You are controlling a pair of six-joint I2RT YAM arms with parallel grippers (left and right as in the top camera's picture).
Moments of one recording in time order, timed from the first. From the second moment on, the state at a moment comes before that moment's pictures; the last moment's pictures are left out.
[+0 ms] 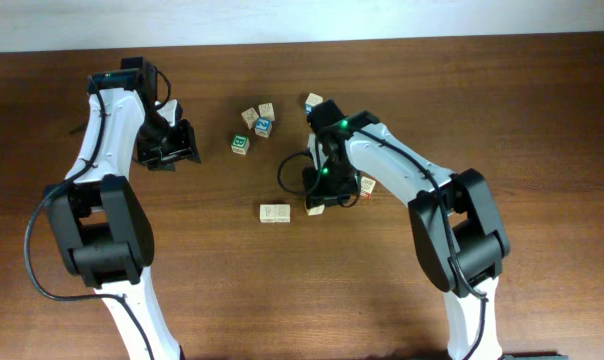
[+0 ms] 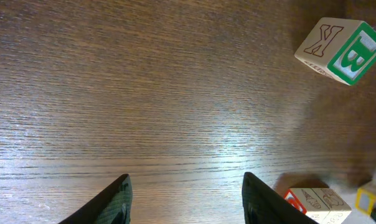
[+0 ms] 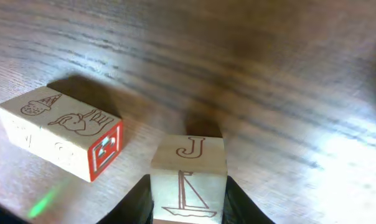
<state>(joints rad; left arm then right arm) 0.08 2.20 1.88 -1.27 0.19 -0.10 0.48 2.17 1.62 -1.01 -0.37 0.29</state>
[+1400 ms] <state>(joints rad) 0.08 2.20 1.88 -1.26 0.19 -0.10 0.54 2.15 1.52 -0.97 -0.30 0.37</state>
